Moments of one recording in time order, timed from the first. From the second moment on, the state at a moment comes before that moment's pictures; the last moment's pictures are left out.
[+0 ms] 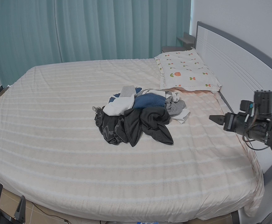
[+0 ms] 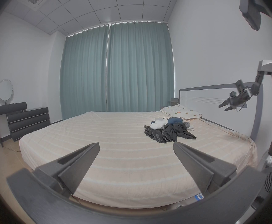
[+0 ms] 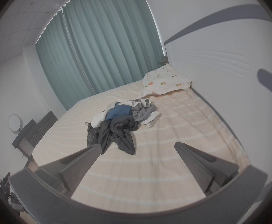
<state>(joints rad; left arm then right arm) 0.00 0.02 -0.02 0.01 0.01 0.01 0.21 1.66 -0.70 -0.56 0.02 0.30</state>
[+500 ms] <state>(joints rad) 0.00 0.02 -0.02 0.01 0.01 0.01 0.30 2.36 -1.23 -0.68 -0.04 0.39</state>
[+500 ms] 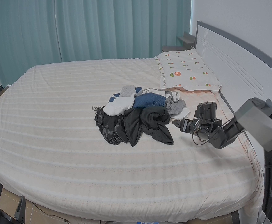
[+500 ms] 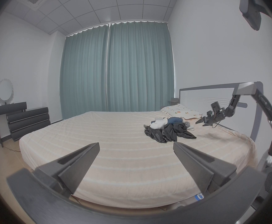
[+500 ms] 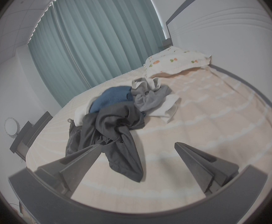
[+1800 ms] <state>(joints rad) 0.00 0.02 -0.02 0.01 0.01 0.01 0.38 2.69 -1.54 -0.68 -0.03 0.55</state>
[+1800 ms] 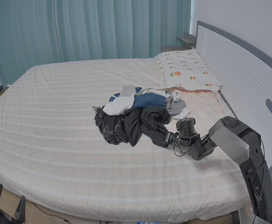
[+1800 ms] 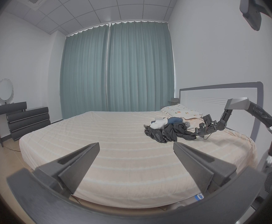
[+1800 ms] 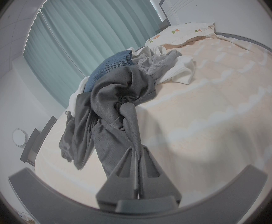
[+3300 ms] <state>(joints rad) -0.39 1.50 -0.50 -0.56 -0.04 -0.42 0.43 1.83 -0.21 -1.18 0.04 0.77</state>
